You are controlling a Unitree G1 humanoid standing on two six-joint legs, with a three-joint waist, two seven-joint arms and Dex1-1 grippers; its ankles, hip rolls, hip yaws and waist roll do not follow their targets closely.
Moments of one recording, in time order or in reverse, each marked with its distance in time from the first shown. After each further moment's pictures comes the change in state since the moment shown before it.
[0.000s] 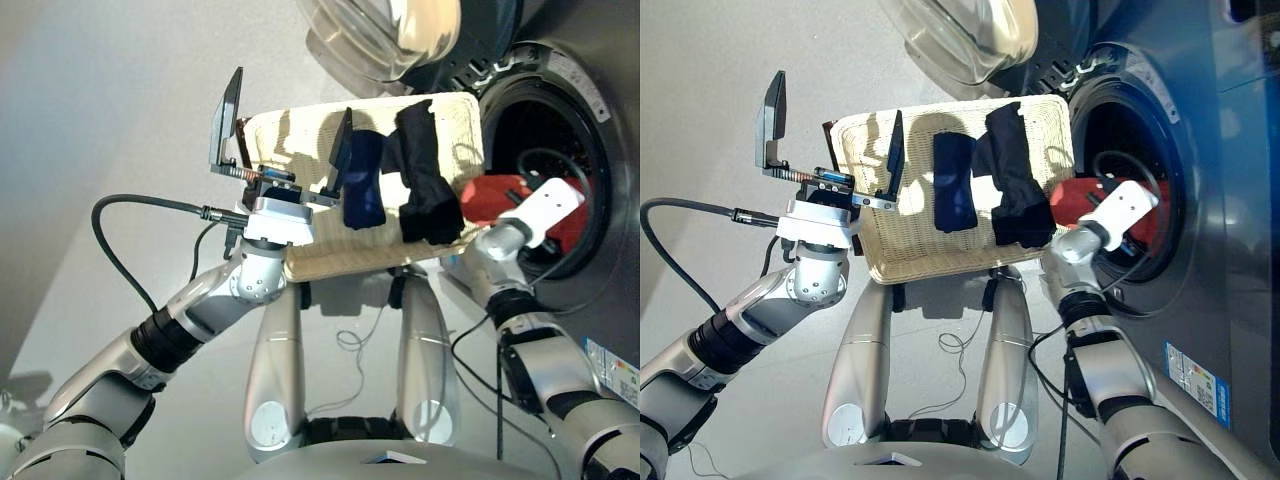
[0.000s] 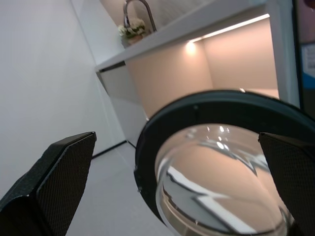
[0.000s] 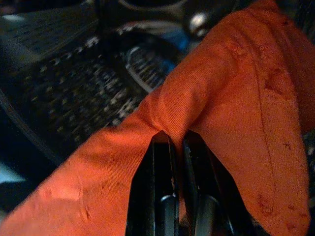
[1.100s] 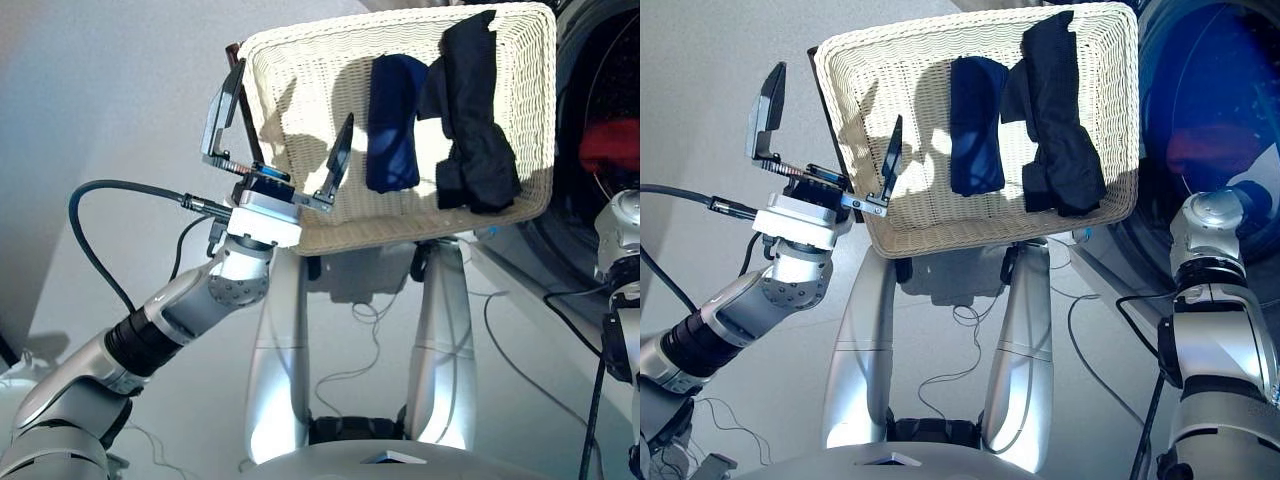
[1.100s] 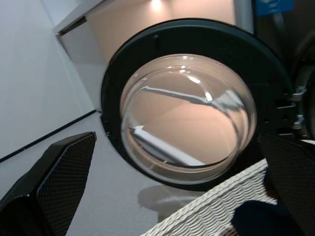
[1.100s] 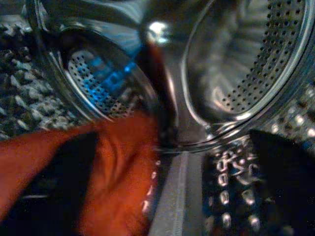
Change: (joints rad) left arm 0.020 0.094 0.018 -0.077 -0.086 0.000 -0.090; right arm -0.074 -0.316 -0.002 0.017 0.089 0.046 0.095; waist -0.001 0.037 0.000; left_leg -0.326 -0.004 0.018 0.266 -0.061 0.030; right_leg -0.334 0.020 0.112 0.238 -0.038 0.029
